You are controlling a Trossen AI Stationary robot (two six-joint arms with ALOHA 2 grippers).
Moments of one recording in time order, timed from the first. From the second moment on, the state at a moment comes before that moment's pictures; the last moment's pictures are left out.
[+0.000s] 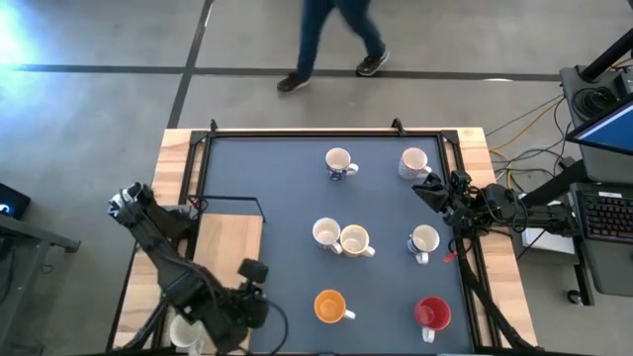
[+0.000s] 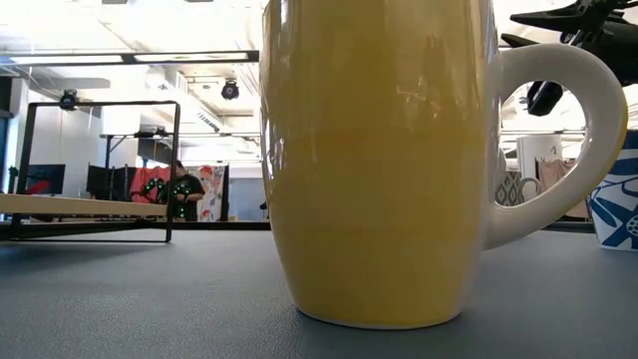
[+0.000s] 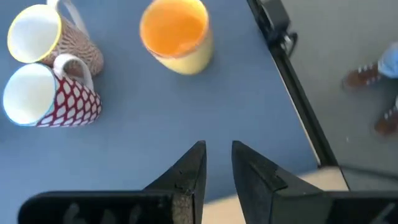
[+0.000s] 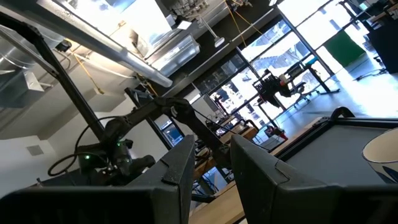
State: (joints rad) left arm -0.79 1.70 1.67 -1.10 -0.35 -0.37; right arm -0.05 0.04 0.01 0.39 0.08 0.64
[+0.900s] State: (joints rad) left arm -0.63 1.94 1.67 -0.85 -0.49 -0.95; right arm -0.05 0.04 0.01 0.39 0.08 0.64
